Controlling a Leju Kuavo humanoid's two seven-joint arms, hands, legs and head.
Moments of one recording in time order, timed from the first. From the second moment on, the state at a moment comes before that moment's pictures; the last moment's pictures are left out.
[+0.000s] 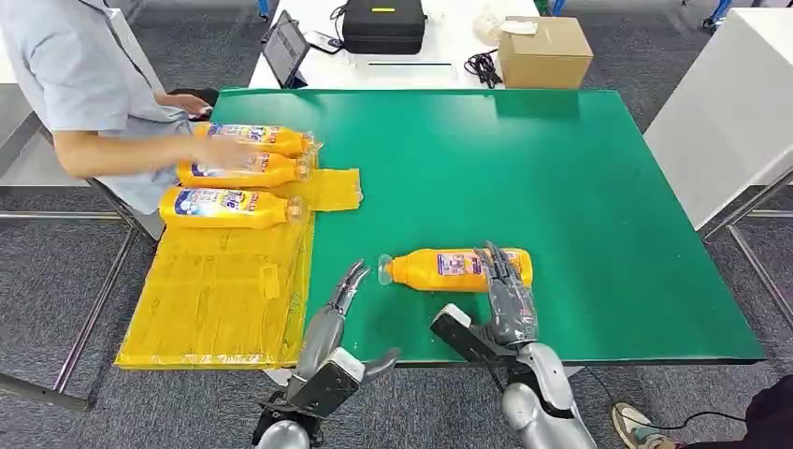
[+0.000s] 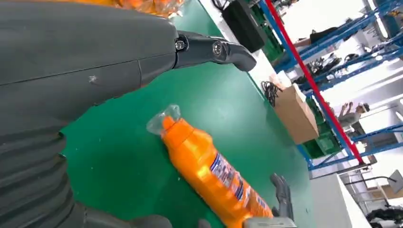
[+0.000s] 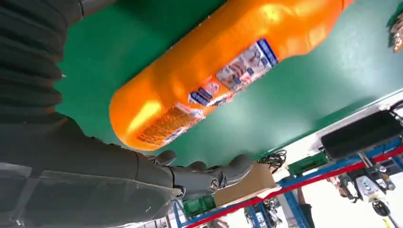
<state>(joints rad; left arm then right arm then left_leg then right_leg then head) -0.06 -0.20 -0.58 -1.27 -0.41 0.50 -0.31 -0.10 -0.02 0.30 -1.23 0.86 -0.36 -0.25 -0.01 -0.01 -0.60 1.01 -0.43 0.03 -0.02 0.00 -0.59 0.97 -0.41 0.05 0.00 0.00</state>
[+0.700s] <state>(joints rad) -0.06 -0.20 -0.58 -1.28 -0.46 0.38 -0.20 -0.19 -0.07 0.33 -1.23 0.92 -0.19 -0.05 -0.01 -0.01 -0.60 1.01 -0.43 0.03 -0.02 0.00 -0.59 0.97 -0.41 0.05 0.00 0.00</state>
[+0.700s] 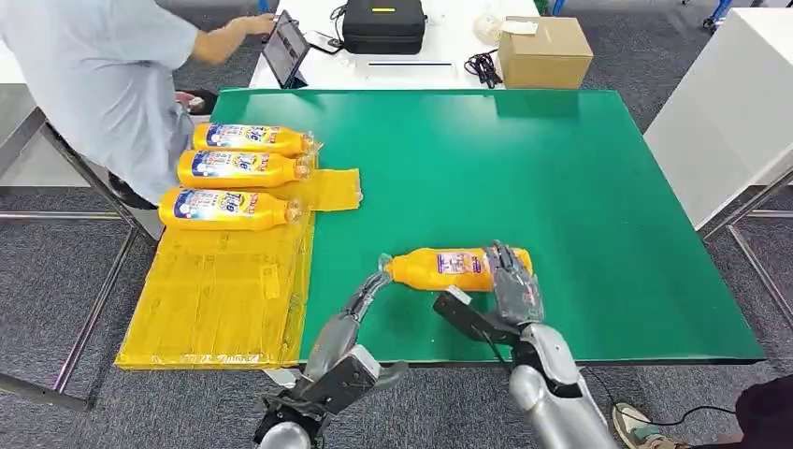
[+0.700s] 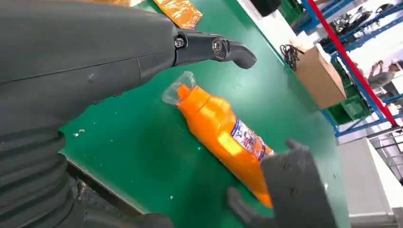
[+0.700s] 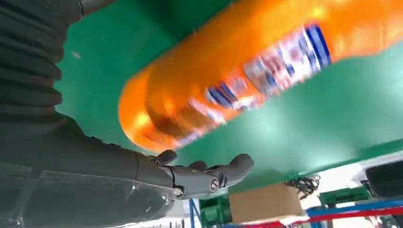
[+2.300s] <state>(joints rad) -0.11 -0.20 -0.60 -1.25 -0.36 0.26 -0.17 -0.33 -0.12 0.39 -1.02 0.93 -0.11 -0.03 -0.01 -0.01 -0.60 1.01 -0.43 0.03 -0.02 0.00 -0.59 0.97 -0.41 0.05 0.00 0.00</state>
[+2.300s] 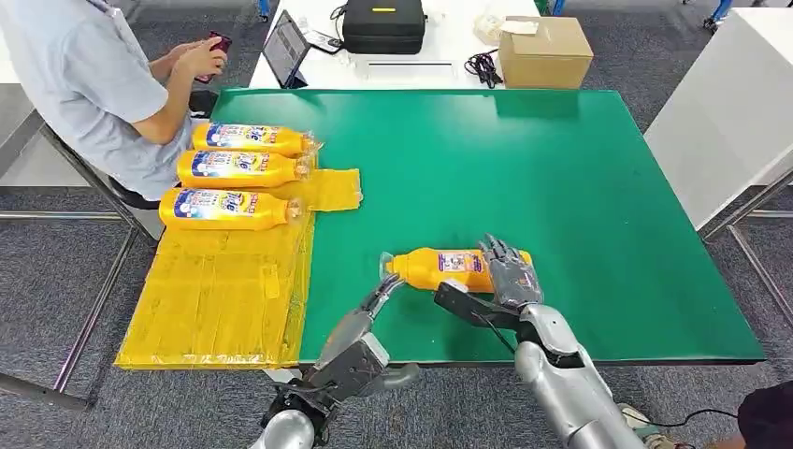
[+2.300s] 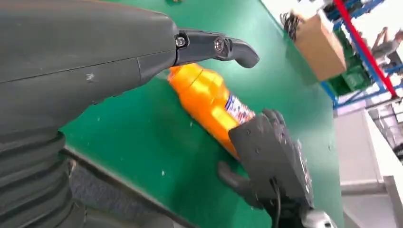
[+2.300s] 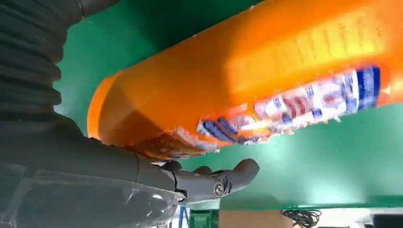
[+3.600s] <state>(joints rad) -0.14 -0.21 -0.61 -1.18 -0.28 0.26 -0.19 -0.43 -0.15 0.48 -0.87 0.98 -0.09 -0.04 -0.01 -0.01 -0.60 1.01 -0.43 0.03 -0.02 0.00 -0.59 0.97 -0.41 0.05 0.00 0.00</state>
